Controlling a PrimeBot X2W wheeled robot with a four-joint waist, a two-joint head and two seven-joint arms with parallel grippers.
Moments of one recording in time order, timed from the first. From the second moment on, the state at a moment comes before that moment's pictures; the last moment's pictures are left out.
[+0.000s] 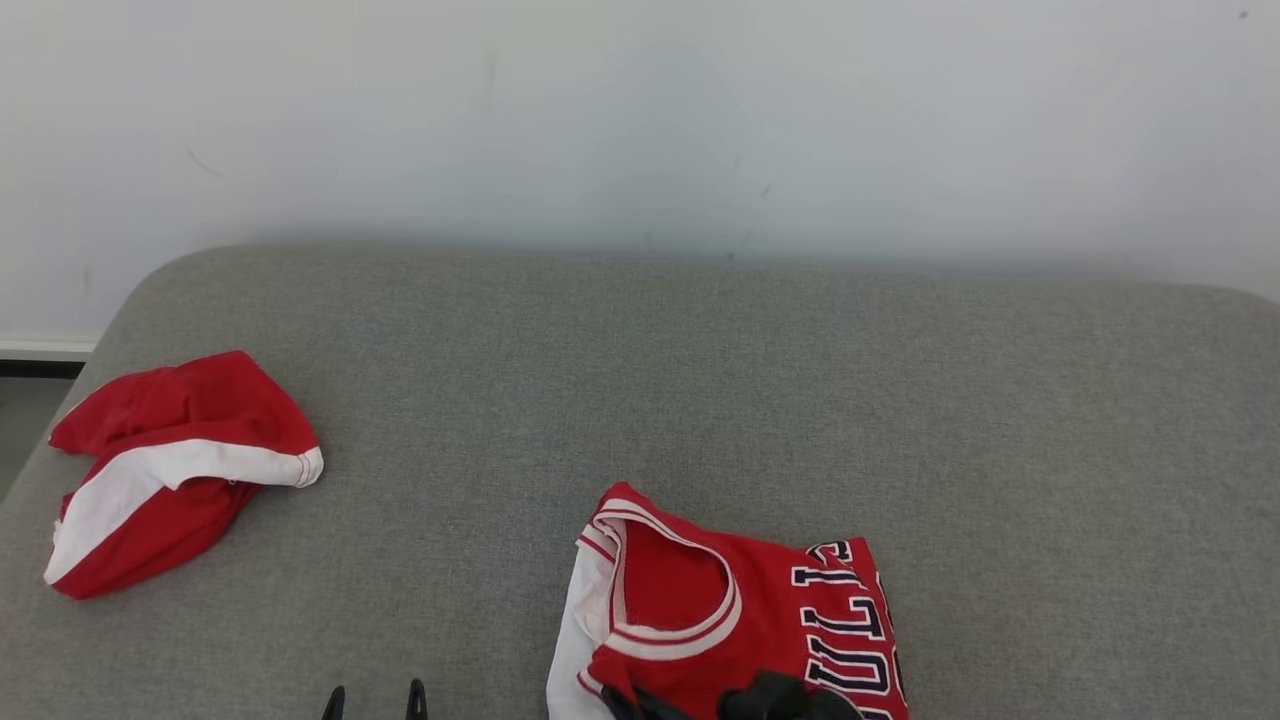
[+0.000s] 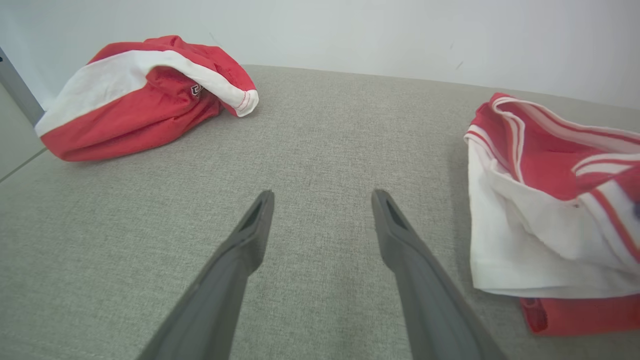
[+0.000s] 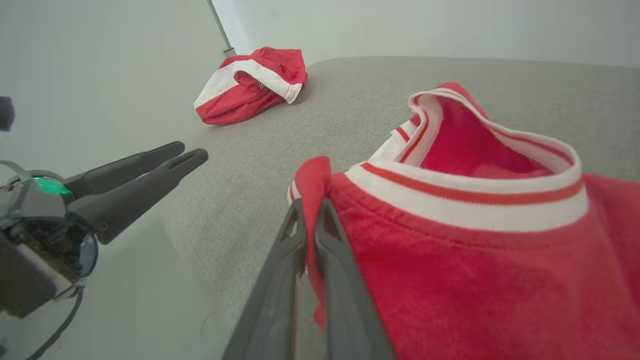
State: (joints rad) left arm 0.10 0.05 -0.09 0.31 -0.15 0.03 -0.26; right arm -0.27 -0.09 0.82 0.56 0.48 0.13 -0.25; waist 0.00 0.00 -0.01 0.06
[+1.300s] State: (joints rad) left arm 0.09 0.05 -0.03 0.27 -0.11 0.04 -0.26; right arm -0.05 -0.06 0.04 0.40 0.08 0.13 -0.26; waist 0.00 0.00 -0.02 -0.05
